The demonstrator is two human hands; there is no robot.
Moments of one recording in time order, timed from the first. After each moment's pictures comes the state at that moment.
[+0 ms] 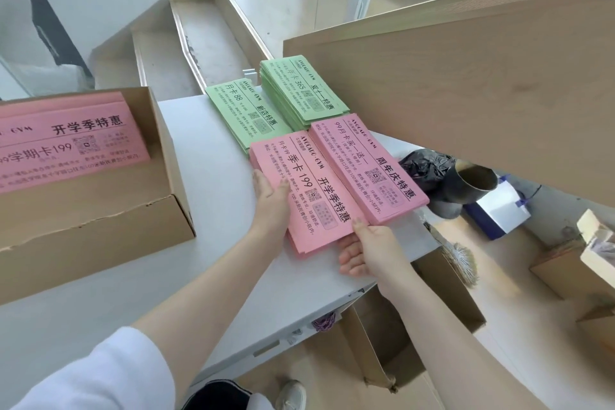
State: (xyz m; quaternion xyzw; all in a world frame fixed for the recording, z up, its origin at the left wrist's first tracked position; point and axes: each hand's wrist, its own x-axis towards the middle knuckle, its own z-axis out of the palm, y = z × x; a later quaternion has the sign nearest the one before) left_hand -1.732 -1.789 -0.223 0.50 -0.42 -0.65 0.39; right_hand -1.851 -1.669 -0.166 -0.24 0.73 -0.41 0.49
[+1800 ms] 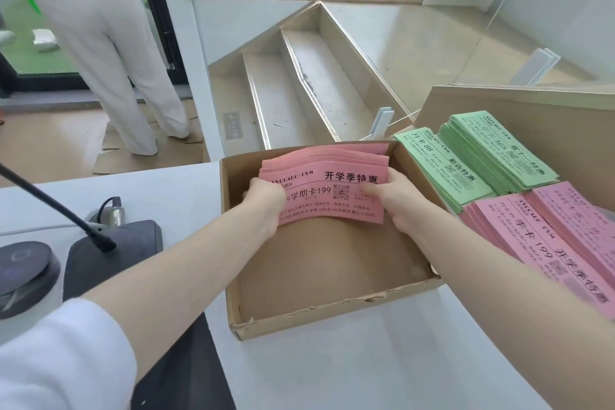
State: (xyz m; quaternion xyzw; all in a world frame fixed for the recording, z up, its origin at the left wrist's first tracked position) left_hand -1.369 -1.953 -0.149 0.67 -0.36 -0.57 0.31; right_hand -1.557 -1.905 -0.116 -0.37 0.69 -0.40 0.47
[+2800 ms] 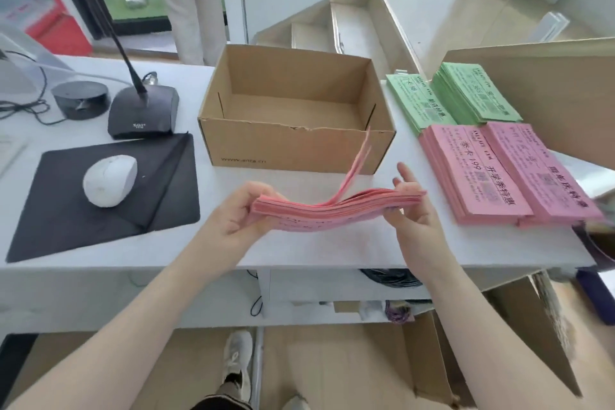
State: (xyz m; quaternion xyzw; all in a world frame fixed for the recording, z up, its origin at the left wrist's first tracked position) left_hand -1.393 -1.606 -0.132 0.38 -0.63 -0.49 0.48; right_hand -1.660 -1.640 -0.165 -0.51 0.47 -0.49 0.53
